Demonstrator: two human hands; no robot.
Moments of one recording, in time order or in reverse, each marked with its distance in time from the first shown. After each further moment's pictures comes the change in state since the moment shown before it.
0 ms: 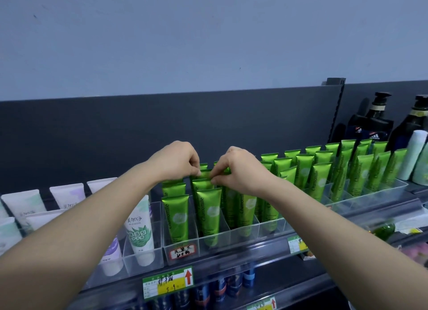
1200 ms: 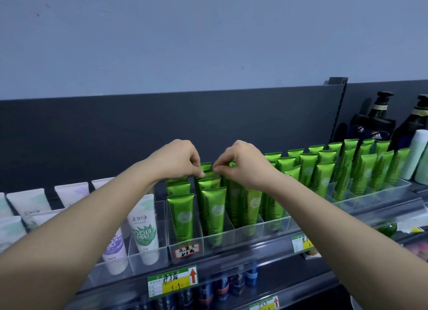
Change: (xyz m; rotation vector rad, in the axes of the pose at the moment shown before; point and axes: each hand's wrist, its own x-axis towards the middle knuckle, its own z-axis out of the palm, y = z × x) left_hand -0.006 -0.005 -0.006 -0.039 -0.019 -0.009; right_hand 0.010 0.004 0.001 0.023 0.085 -0.004
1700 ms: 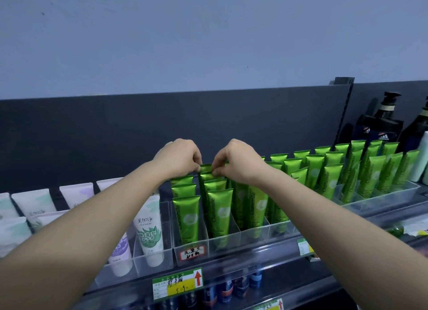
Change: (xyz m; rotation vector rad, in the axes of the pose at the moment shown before) left_hand 0.014 -0.014 0.008 0.071 0.078 -0.089; right_hand 0.026 -0.004 0.015 -0.084 -0.094 0.060
